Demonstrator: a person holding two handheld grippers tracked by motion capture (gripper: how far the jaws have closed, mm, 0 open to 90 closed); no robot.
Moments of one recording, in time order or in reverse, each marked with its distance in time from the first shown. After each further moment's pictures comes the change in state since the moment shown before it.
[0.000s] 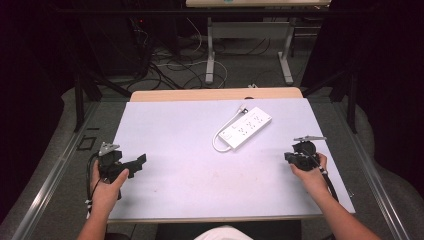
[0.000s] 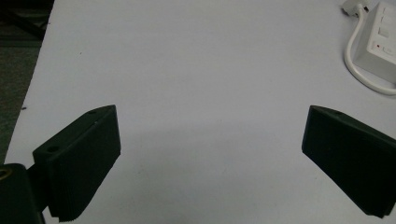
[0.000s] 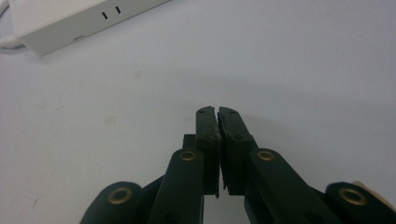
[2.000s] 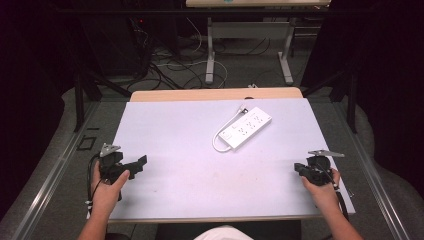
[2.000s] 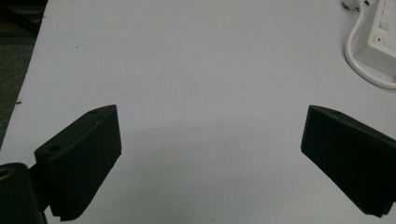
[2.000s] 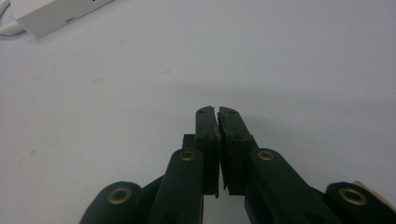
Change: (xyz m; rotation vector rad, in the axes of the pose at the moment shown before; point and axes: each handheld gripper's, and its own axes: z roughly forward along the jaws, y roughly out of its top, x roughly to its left) left arm 0.000 -0.003 0.001 0.014 -0.004 0.004; right arm -0.019 -0.041 -0.023 -0.053 0.006 0.078
